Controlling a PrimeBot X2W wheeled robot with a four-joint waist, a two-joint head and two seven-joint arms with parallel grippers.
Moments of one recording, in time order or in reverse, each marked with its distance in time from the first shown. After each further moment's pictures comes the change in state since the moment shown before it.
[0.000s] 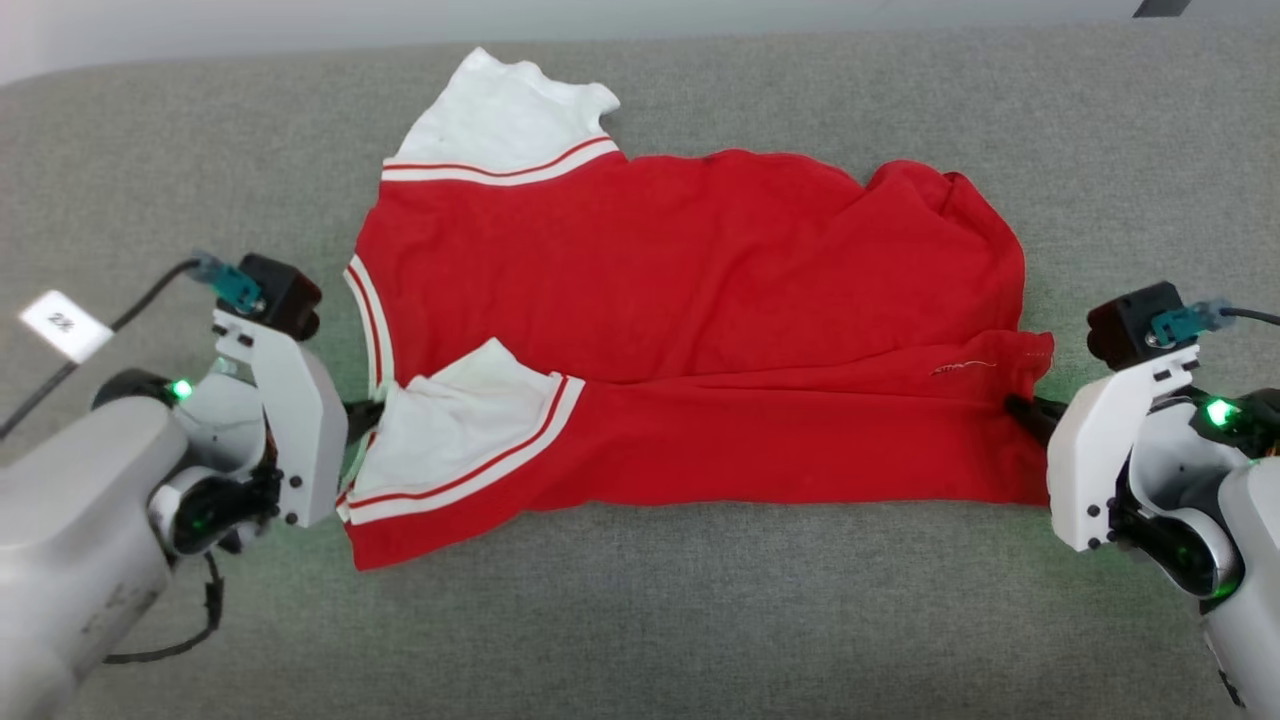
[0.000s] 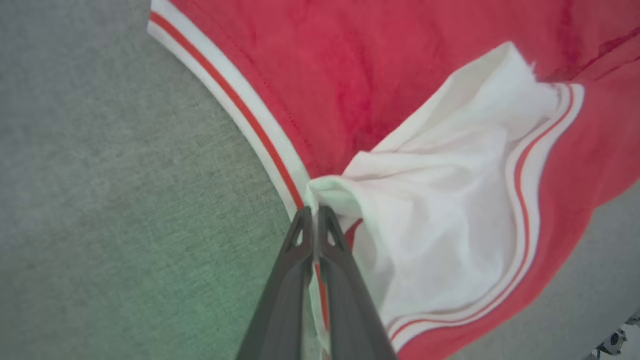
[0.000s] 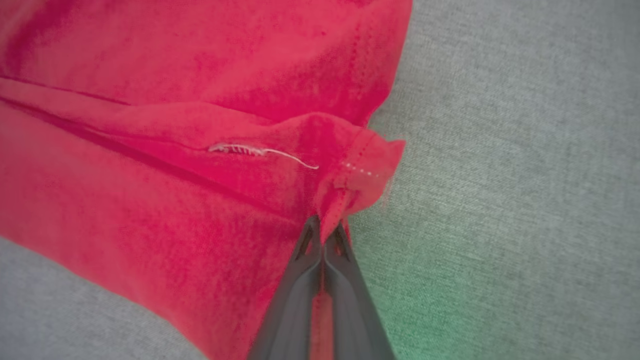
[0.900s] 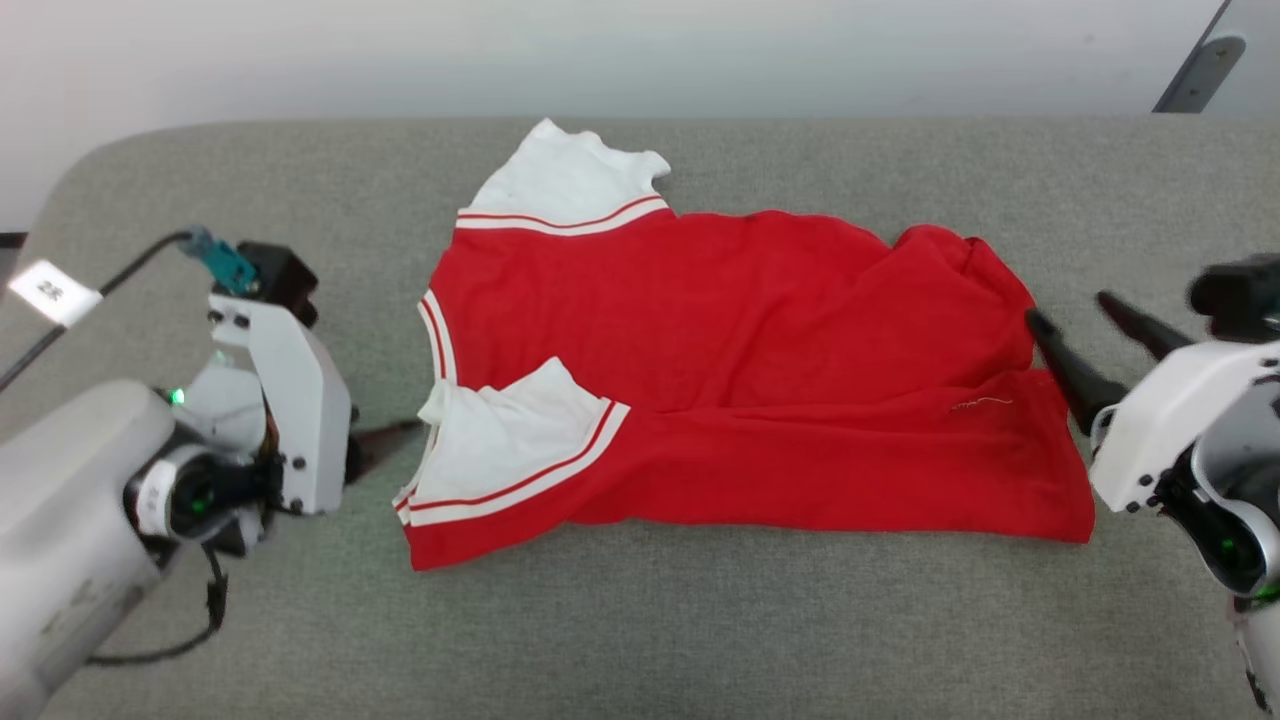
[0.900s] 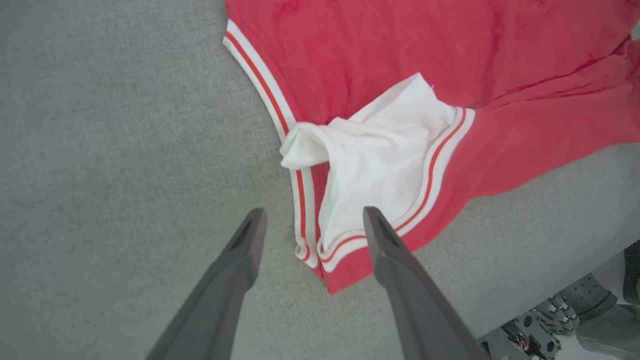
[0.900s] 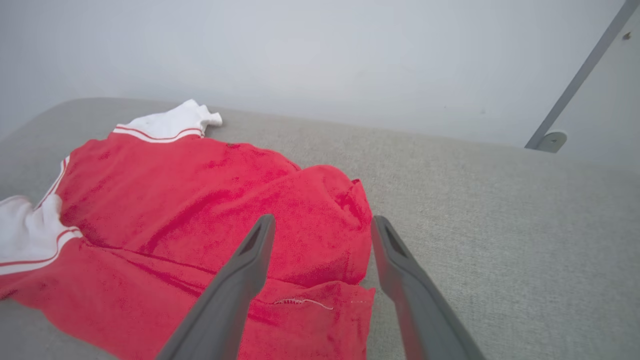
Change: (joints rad) left arm -0.015 0.033 0.031 -0.104 -0.134 0.113 0.157; right arm 0.043 0.032 -0.144 -0.105 -0.022 0.000 -0.195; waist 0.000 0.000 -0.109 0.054
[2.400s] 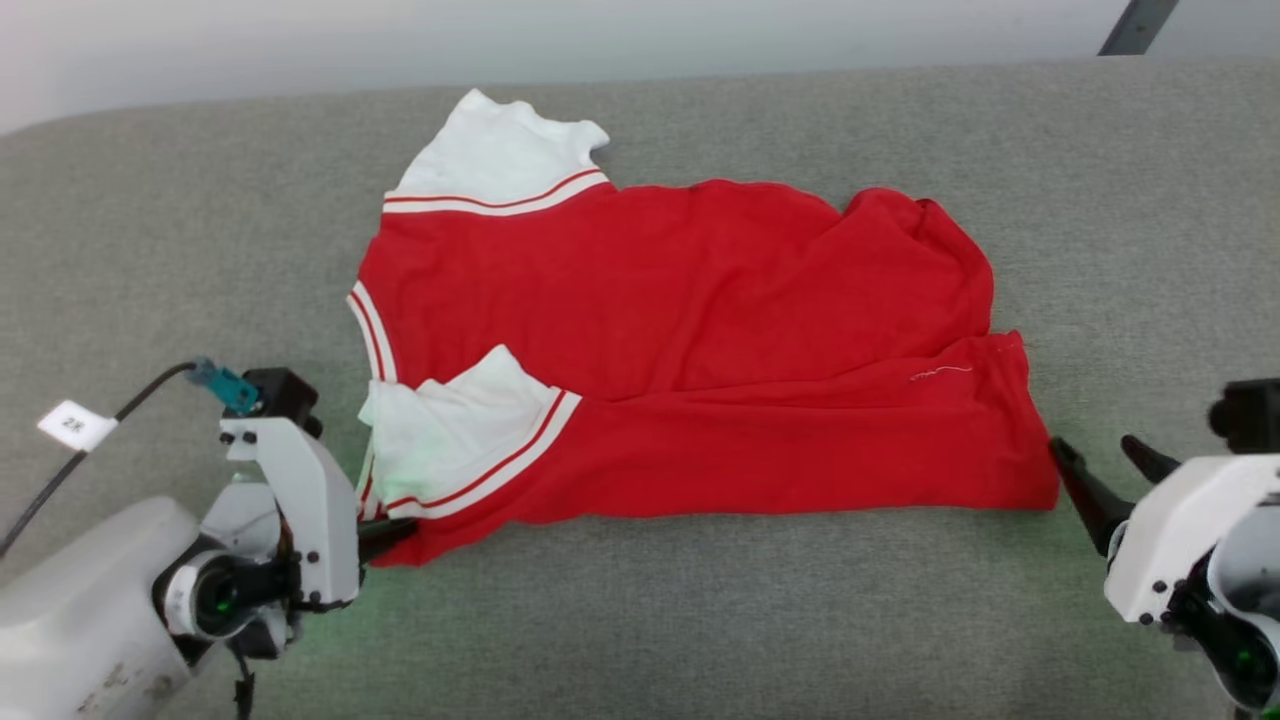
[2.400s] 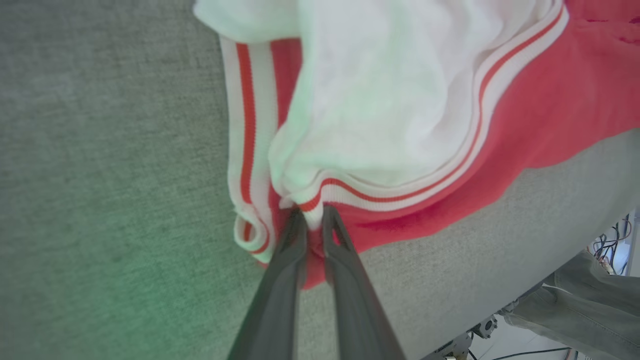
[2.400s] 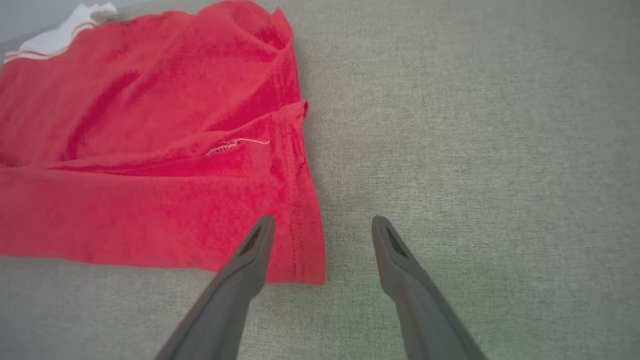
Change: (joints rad) left arm 0.199 -0.012 0.018 0.009 -0.136 0.029 -0.078; right arm 0.276 0.210 -0.293 -0.260 -0.144 0.000 0.262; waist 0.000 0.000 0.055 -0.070
